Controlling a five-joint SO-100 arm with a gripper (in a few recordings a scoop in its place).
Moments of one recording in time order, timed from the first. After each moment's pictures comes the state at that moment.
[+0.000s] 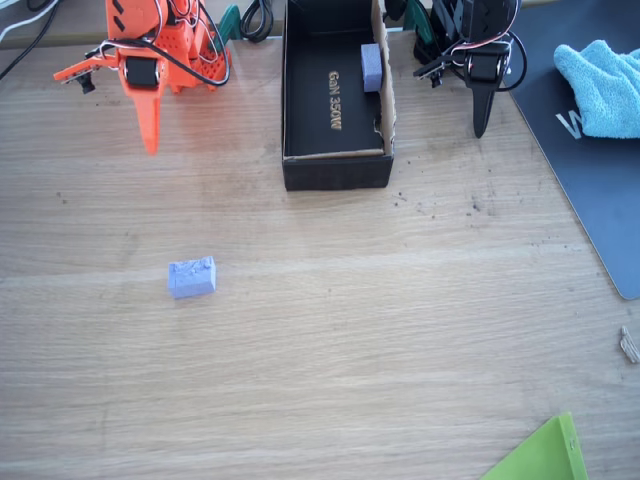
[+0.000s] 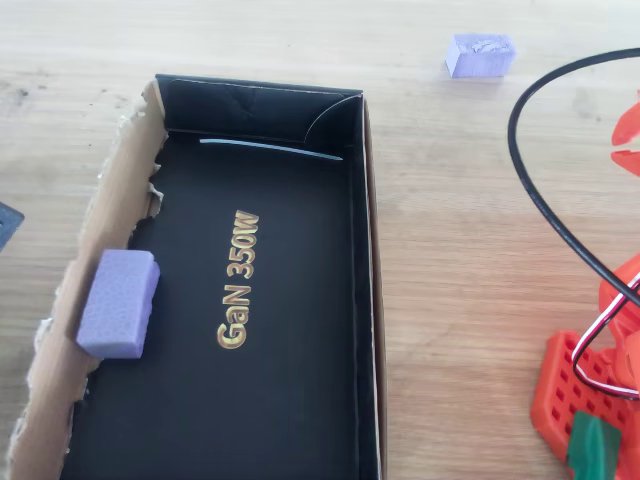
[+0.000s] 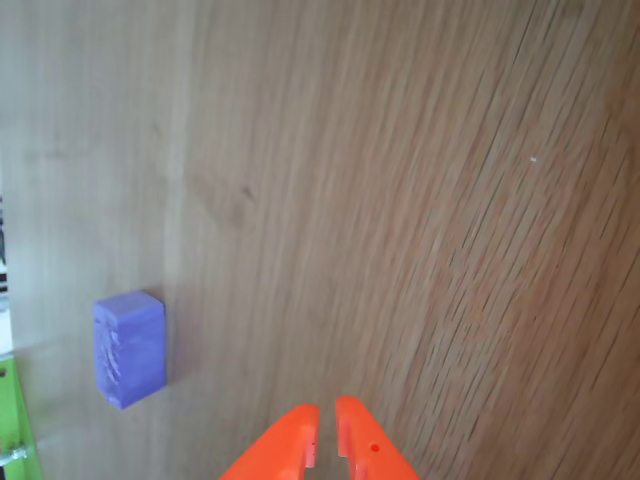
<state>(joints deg) 96.8 173.5 163.3 65.2 19.3</state>
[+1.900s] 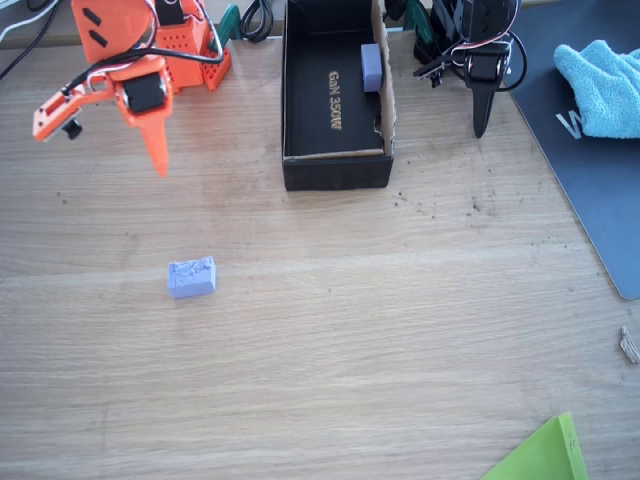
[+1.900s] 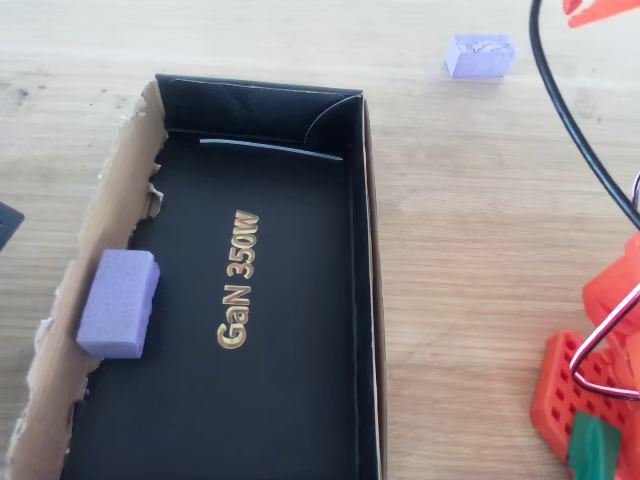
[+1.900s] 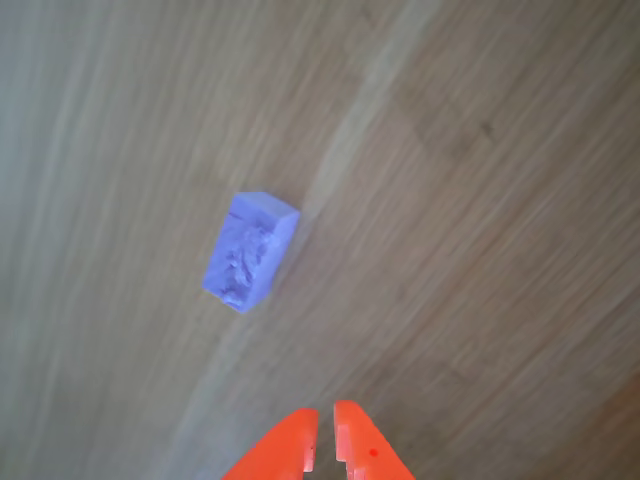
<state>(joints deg) 81.7 104.9 96.9 78.1 23.5</state>
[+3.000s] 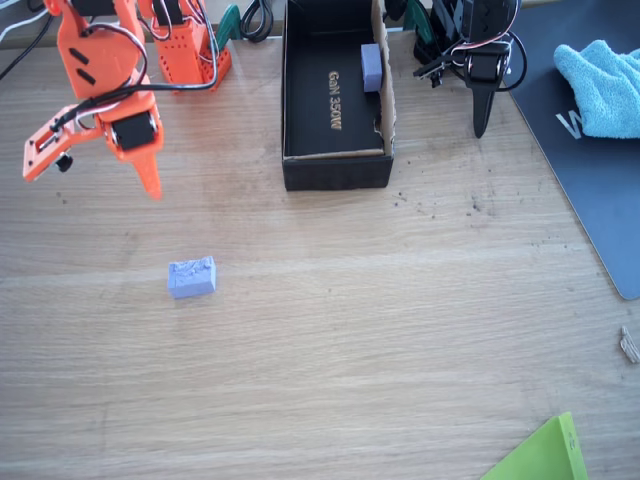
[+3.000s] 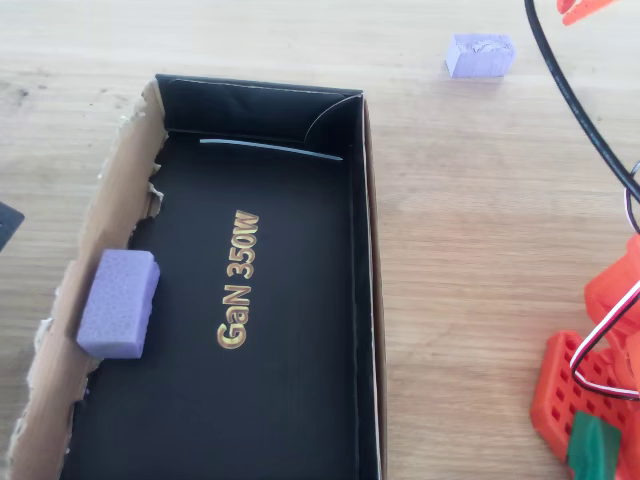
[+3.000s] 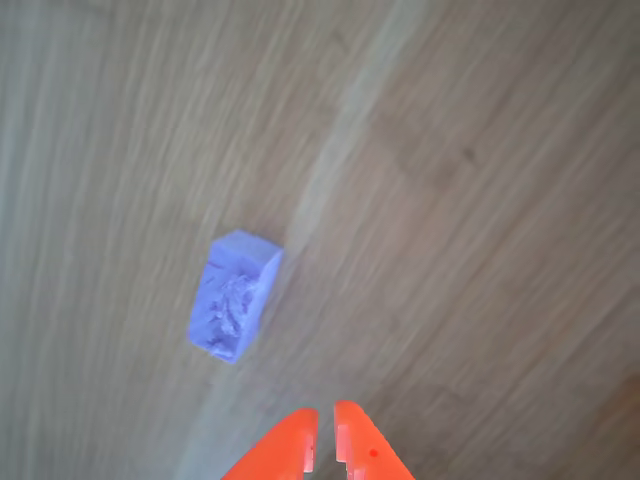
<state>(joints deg) 85.4 89.7 82.0 84.3 22.3</state>
